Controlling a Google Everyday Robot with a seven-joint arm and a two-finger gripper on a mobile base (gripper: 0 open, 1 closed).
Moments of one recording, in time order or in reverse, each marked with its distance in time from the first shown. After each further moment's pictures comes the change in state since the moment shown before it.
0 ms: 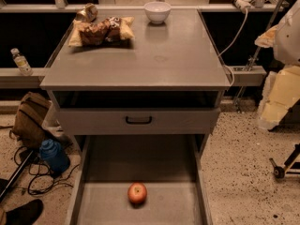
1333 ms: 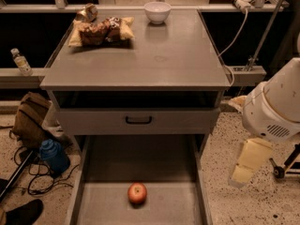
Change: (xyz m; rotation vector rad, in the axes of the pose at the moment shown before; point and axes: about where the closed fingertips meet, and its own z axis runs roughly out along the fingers) arm 0.005 0.082 0.102 -0.141 -0.071 0.028
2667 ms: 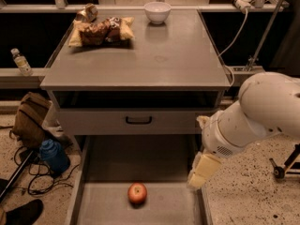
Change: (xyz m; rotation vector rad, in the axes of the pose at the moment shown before) arm -0.035 -0.009 0.115 0.015 -0.131 0.012
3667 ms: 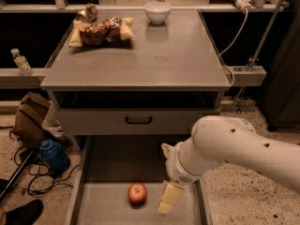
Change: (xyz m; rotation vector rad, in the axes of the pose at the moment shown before) arm -0.034 0.061 0.111 -0.122 -0.070 -0.120
